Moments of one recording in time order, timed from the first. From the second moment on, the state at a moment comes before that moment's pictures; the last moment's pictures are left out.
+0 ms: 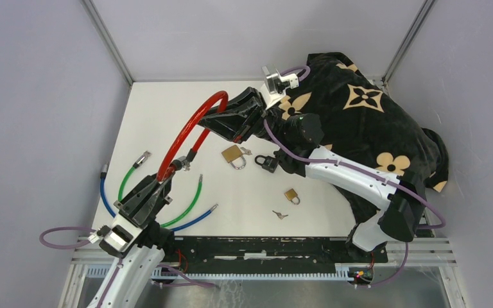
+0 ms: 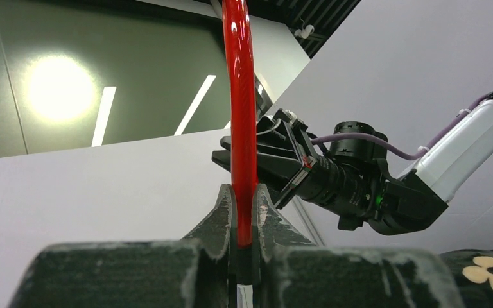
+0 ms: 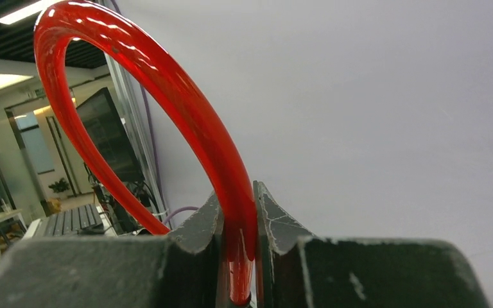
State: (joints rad) left arm -0.30 0.28 0.29 1.33 0.53 -0.14; right arm 0.98 1.54 1.36 1.00 -0.47 0.72
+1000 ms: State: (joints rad) left arm -0.30 0.51 0.23 0.52 0.23 -0.50; right arm 0.96 1.18 1.20 0.27 -0.06 0.21
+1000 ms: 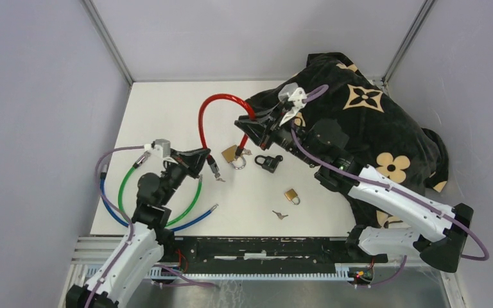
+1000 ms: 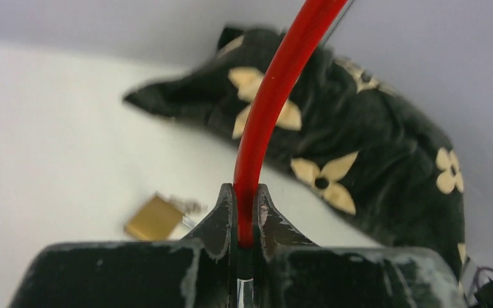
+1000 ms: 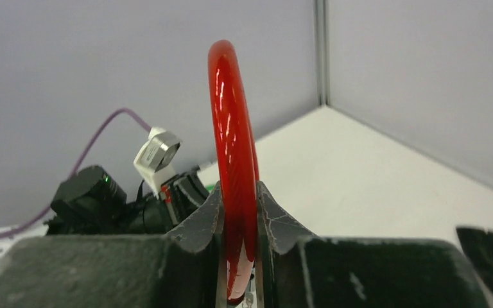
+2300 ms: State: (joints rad) left arm -0.35 0.75 0.20 0.58 0.21 -0.51; right arm 0.96 1.17 1.06 0.30 -0.21 0.32
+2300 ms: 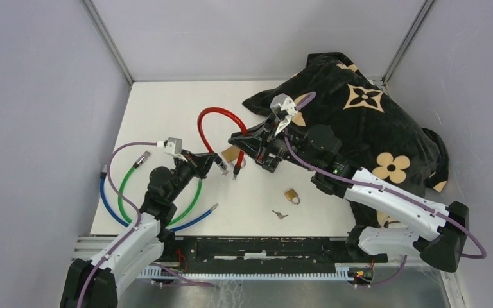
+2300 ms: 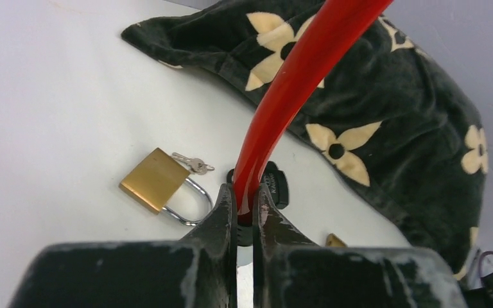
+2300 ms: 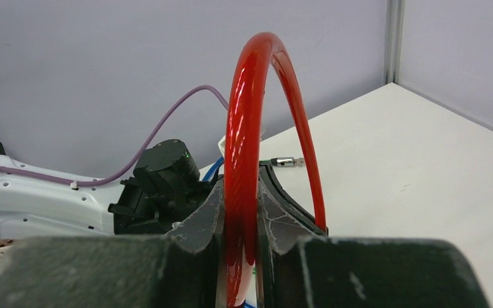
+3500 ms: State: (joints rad) left arm -0.11 0.53 0.23 0.28 -0.02 -1.49; right arm 0.93 1.81 1.59 0.50 -0.53 -0.11
